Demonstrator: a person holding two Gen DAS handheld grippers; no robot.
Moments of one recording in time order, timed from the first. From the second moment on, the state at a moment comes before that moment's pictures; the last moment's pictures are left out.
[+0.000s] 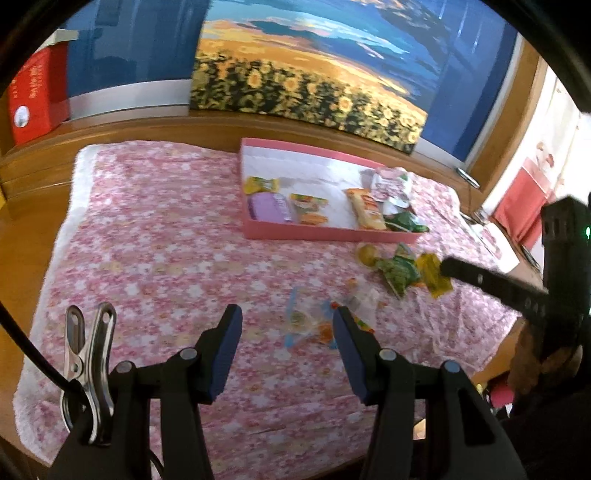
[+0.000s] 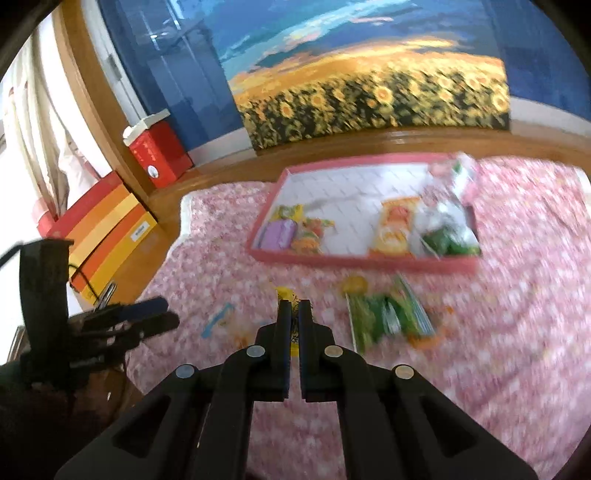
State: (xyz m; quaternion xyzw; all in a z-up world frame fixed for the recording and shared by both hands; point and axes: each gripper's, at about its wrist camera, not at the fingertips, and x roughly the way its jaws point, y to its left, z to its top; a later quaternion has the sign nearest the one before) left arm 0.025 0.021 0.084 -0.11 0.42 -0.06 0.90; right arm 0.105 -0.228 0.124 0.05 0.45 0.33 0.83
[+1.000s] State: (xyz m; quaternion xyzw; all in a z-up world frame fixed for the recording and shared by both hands) left arm 0.049 0.003 0.053 -0.13 0.45 -0.12 0.87; right arm 0.072 -0.274 0.112 0.06 0.48 0.26 0.84
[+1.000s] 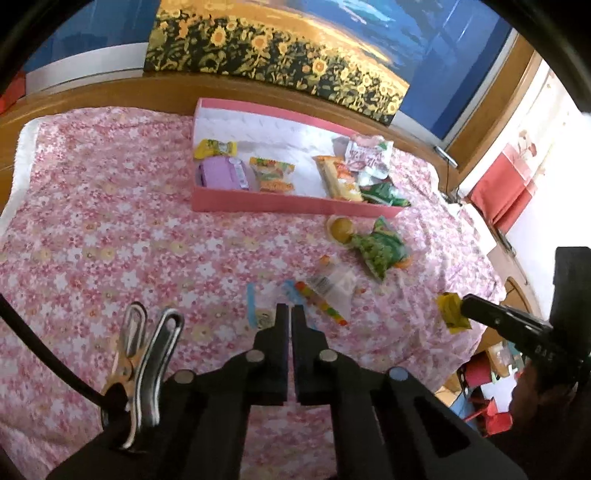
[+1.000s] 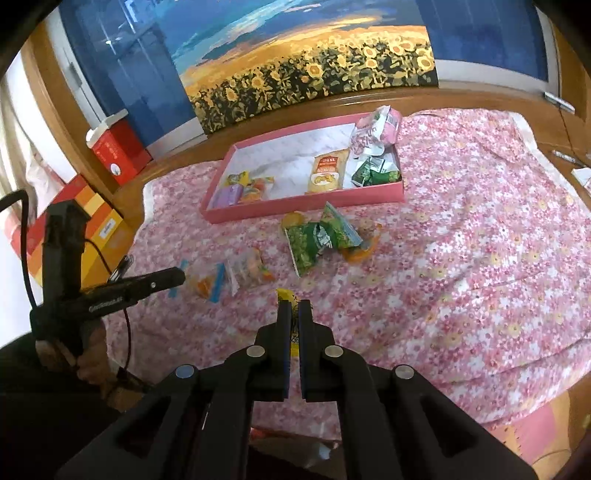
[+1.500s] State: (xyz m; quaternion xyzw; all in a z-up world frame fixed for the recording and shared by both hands) left arm 0.049 0.016 0.045 -0.17 0.45 -0.04 0.87; right arm 0.092 -0.262 0.103 0.05 0.48 0.32 0.81
